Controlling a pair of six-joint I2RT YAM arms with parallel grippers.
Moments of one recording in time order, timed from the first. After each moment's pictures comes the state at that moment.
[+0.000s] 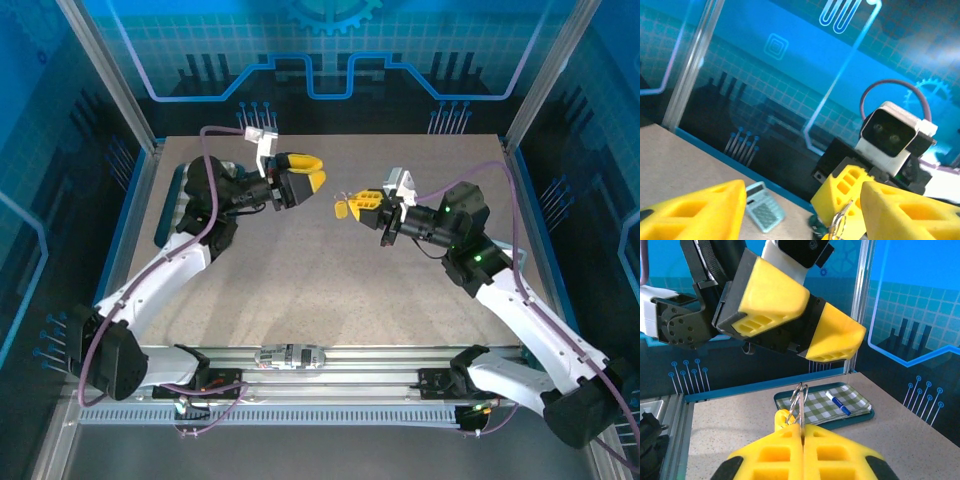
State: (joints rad) left arm -0.38 1.30 1.08 0.51 0.86 -0.70; right arm 0.50 1.03 0.97 0.04 -0.64 -0.05
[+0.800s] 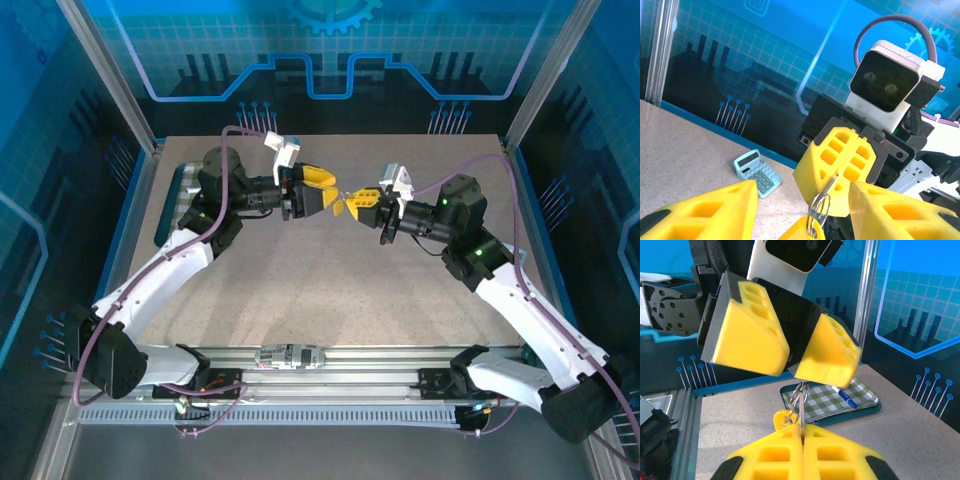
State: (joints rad) left arm -0.44 1.32 1.17 0.23 0.95 -0.49; right arm 0.50 1.06 1.03 -0.03 -0.66 -0.06
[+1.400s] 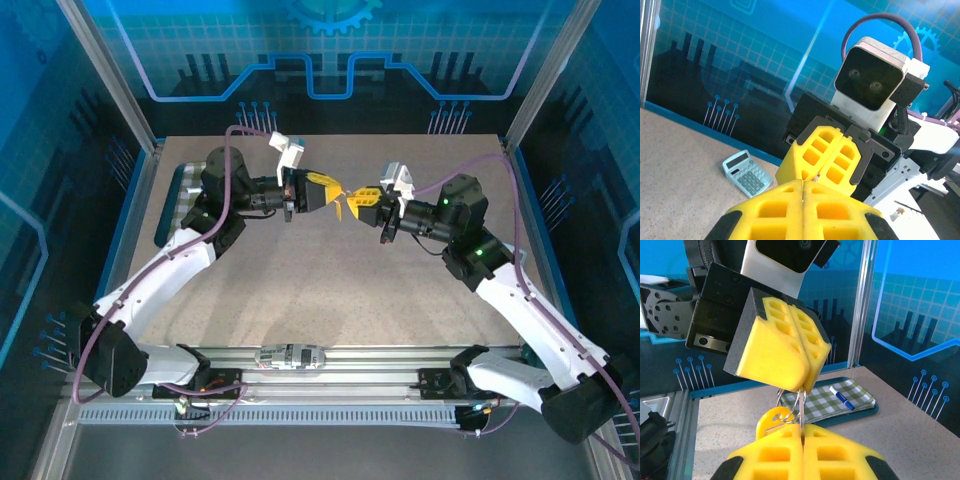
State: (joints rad) left arm -0.46 1.33 1.17 0.28 0.96 -0.54; right arm 0.50 1.05 1.03 -0.02 -0.65 -0.06
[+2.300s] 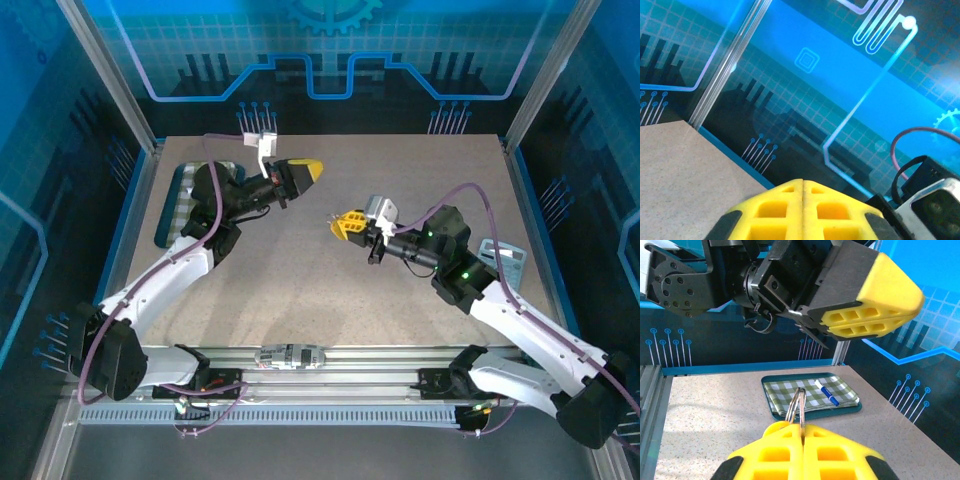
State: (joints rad) left arm -0.40 1.31 1.02 0.53 0.70 -0.74; right arm 0.65 0.99 0.84 0.11 -0.45 -0.22
